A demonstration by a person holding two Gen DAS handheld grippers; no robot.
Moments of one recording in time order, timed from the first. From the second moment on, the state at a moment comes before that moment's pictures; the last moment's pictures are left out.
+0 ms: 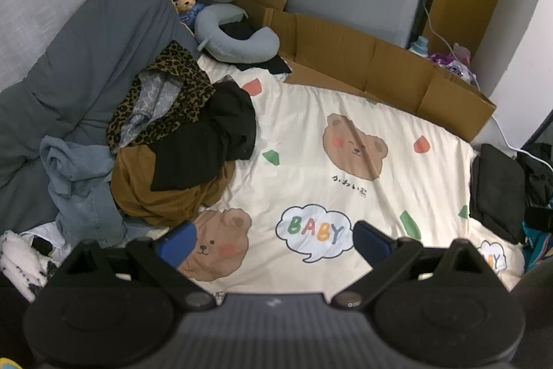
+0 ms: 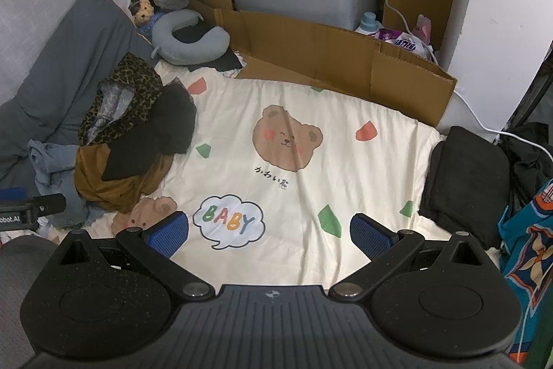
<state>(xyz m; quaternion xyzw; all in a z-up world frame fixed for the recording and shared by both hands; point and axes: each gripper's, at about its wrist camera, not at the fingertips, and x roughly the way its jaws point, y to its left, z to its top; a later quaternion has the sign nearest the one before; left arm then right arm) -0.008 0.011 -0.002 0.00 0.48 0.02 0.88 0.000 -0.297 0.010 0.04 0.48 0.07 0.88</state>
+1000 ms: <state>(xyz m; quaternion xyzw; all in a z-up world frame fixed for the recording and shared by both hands) -0.003 0.034 0.010 -0.02 0.48 0.03 0.88 -0.005 -0.307 0.034 0.04 0.45 0.06 0.89</state>
